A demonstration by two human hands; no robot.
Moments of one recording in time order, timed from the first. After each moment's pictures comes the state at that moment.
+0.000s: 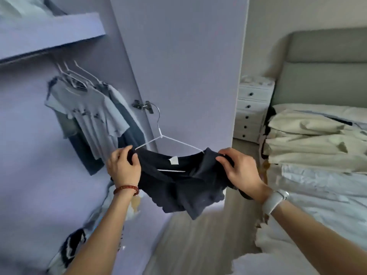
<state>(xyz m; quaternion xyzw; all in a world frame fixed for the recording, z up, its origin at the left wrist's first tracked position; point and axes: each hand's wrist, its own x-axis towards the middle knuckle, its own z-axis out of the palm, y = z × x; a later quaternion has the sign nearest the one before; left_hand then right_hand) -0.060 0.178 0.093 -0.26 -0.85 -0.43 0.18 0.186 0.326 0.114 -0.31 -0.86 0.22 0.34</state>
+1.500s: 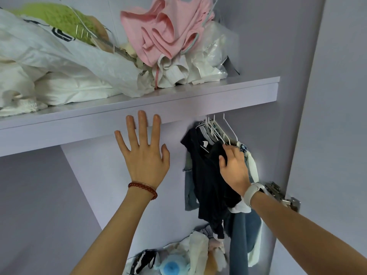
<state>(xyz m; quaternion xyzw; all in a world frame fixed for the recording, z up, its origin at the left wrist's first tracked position) -0.291 0.109 0.265 -0.06 -0.84 0.00 0.55 -0.317 0.329 0.193 -0.01 -0.90 0.30 0.31</state>
